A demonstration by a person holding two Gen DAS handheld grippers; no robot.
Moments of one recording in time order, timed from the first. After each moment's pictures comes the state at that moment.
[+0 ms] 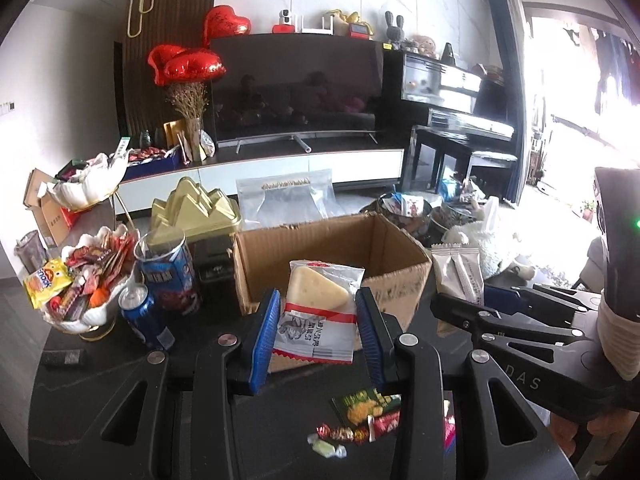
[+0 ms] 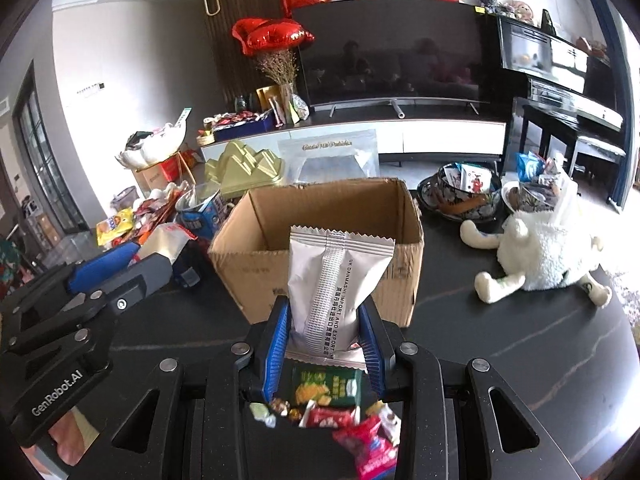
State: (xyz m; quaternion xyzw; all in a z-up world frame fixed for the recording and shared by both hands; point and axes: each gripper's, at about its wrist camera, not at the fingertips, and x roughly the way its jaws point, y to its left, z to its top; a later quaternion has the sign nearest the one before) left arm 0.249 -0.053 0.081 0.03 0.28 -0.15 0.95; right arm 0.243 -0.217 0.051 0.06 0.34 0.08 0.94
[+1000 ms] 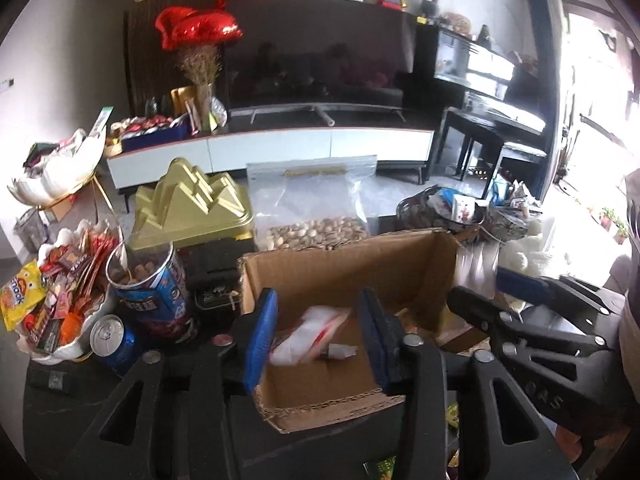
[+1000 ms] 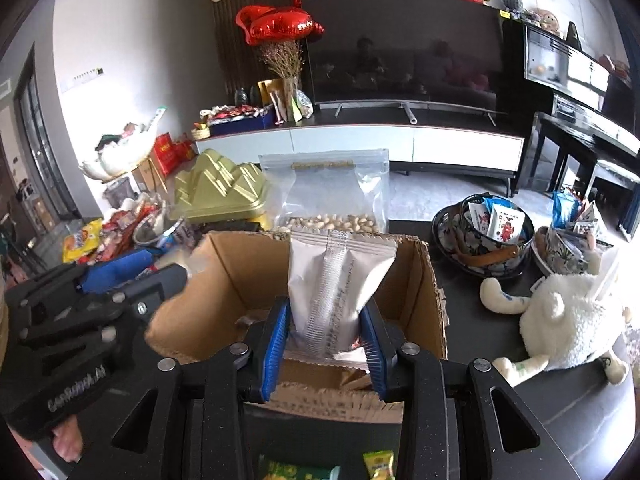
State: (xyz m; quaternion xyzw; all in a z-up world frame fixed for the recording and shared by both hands) left arm 0.380 -0.052 0.051 0.02 0.34 -0.12 0.93; right arm 0.371 -0.212 0.038 0.03 0.35 0.09 0.93
